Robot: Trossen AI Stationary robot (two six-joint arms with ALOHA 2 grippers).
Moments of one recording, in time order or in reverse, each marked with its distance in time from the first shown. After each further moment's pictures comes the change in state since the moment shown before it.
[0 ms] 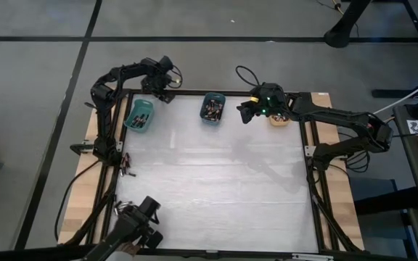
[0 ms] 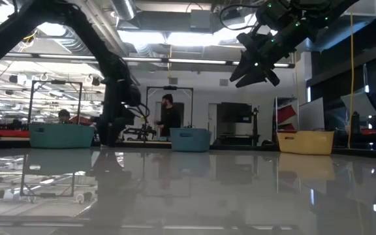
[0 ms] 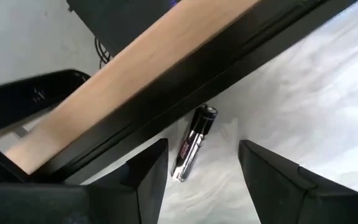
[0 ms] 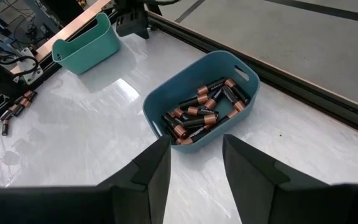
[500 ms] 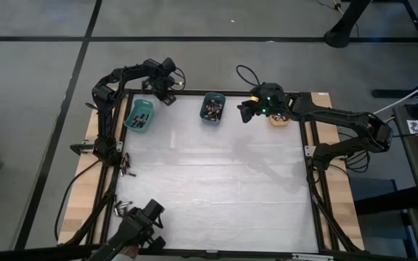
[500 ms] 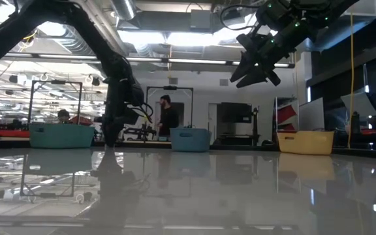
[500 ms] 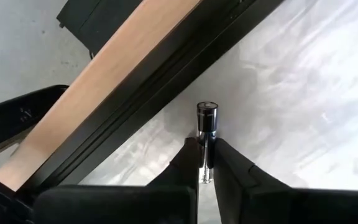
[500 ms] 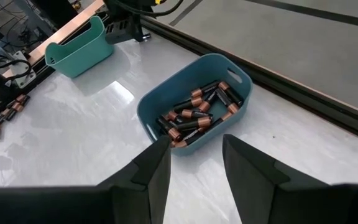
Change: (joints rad) left arm -0.040 0.003 -0.002 -0.009 0.015 0.073; right arm -0.002 0.000 0.000 0.001 0.024 0.001
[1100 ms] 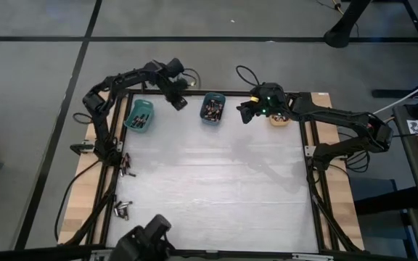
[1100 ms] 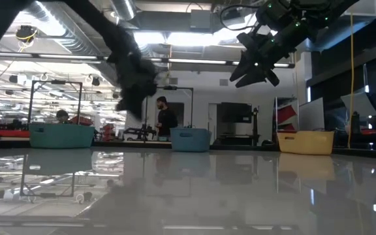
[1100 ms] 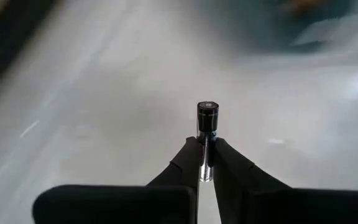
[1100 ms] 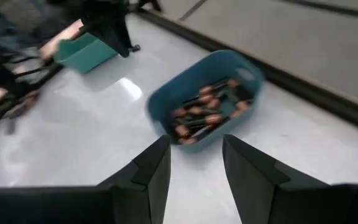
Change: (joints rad) left arm -0.151 -0.215 -0.004 -0.031 0.425 -0.010; right arm 0.000 0.000 0.000 0.001 -0.045 0.000
